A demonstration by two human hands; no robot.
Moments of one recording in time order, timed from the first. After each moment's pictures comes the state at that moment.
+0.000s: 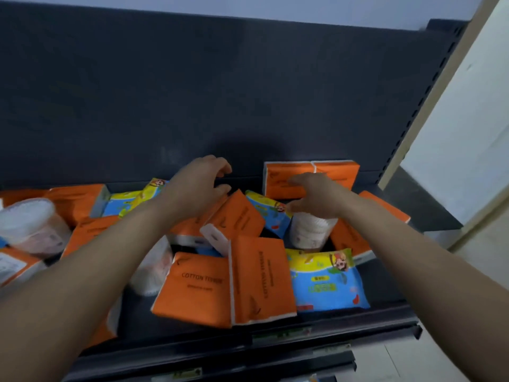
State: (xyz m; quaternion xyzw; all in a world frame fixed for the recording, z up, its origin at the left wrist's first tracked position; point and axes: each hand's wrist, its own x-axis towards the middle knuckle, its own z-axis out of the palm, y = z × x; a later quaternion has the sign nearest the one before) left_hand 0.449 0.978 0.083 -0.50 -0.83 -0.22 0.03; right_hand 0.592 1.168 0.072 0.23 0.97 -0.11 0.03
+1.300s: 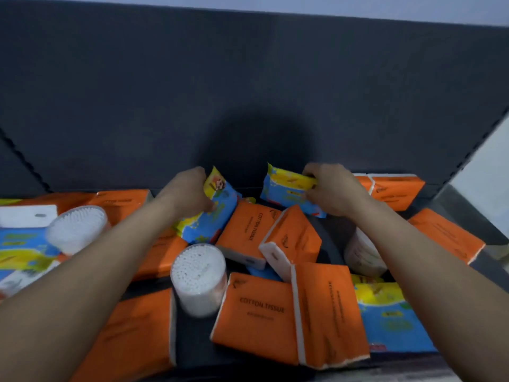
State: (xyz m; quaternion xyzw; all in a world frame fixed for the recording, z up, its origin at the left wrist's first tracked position) left_hand 0.348 0.929 0.067 -0.33 -0.93 -0.15 -0.06; right_hand 0.500 1.137 0.074 0.24 0.96 -0.08 -0.09
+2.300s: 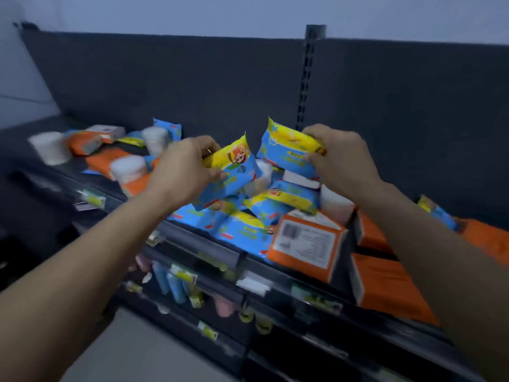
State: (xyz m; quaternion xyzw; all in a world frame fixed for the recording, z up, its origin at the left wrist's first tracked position) left_hand 0.355 0.504 0.124 -0.16 -0.92 -0.30 0.17; right_hand 0.377 0.746 0.129 -0.06 0.94 -0.19 -0.27
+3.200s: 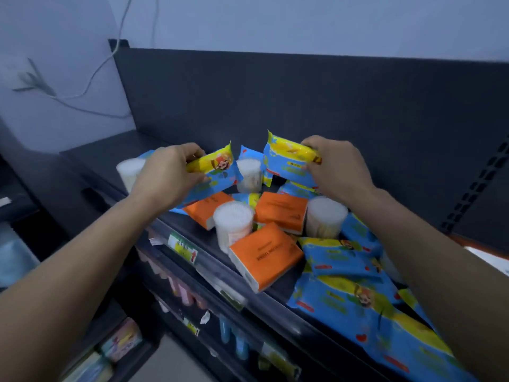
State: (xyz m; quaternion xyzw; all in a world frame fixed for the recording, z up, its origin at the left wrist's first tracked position) left_hand 0.177 0.247 0.130 -0.05 -0.95 -0.23 0.23; right_hand 0.148 0.510 0.126 -0.11 0.95 -0.19 -0.22
